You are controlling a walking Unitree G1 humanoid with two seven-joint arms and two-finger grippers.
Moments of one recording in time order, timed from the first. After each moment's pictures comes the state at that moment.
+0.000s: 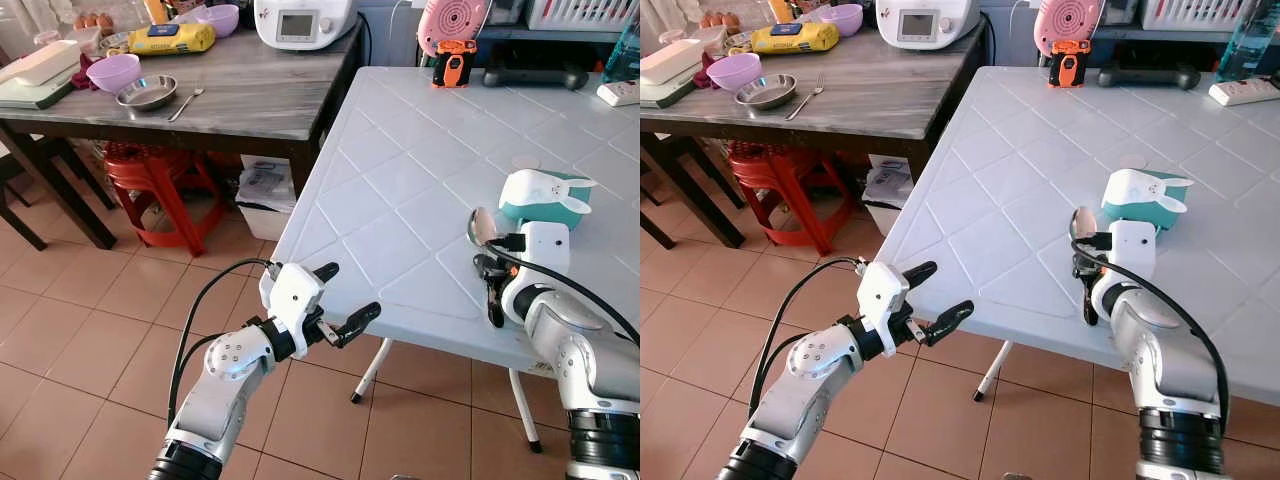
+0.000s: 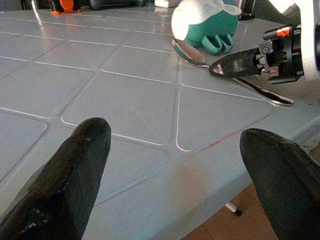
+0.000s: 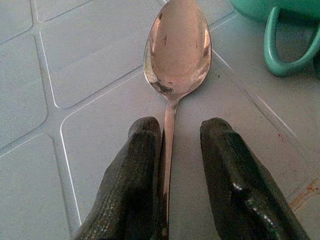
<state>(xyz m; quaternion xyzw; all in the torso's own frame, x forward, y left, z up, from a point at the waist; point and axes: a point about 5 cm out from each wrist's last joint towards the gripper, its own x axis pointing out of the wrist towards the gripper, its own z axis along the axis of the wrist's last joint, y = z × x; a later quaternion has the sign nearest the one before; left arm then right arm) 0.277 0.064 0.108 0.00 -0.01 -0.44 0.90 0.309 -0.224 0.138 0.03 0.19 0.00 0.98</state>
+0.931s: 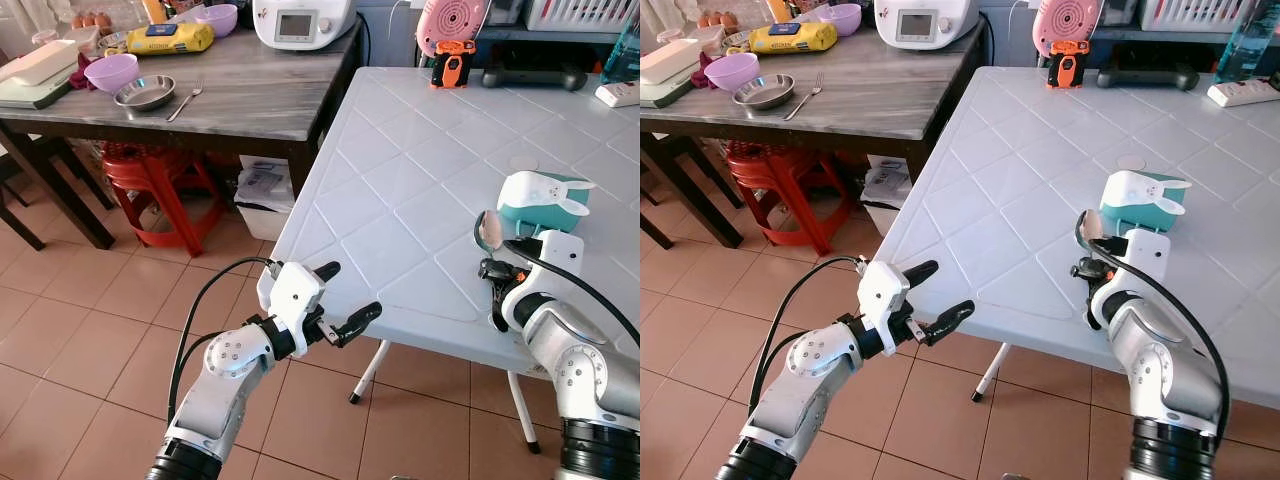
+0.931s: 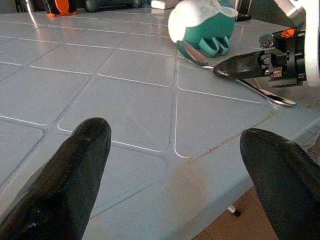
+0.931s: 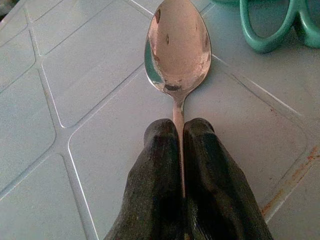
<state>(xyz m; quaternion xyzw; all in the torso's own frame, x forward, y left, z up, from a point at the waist) 0.278 0.064 0.110 0.00 -0.01 -0.45 0.90 0.301 -0.223 0.132 0.14 0.17 -0.03 0.97</state>
